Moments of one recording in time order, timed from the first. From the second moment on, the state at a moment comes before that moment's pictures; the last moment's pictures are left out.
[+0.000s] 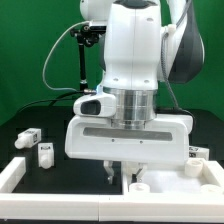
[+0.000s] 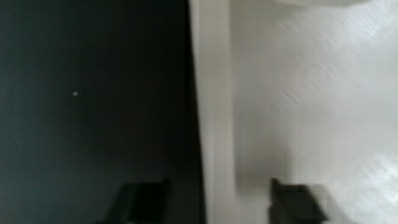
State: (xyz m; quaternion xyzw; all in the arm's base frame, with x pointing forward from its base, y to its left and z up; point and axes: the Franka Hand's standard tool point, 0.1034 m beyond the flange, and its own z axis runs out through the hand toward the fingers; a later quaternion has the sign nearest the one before) arm 0.592 -0.021 0.012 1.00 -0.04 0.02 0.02
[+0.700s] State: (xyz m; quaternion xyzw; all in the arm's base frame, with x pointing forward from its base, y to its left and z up) arm 0.562 0.046 0.076 1.00 0.07 0.05 0.02
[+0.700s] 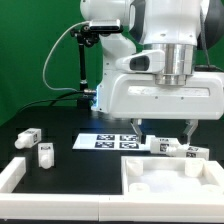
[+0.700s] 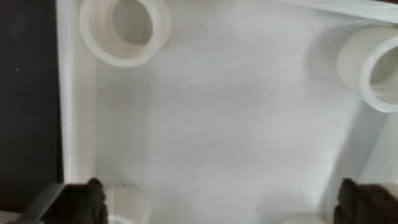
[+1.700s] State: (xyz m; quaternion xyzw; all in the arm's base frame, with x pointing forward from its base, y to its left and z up) arm 0.537 0.115 0.094 0.96 0.27 0.07 0.02
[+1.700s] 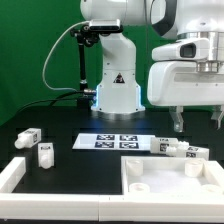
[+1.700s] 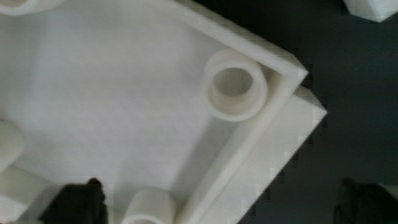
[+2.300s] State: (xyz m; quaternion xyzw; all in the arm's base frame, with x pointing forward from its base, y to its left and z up) arm 0.491 0.145 0.075 0.90 0.42 0.10 0.03
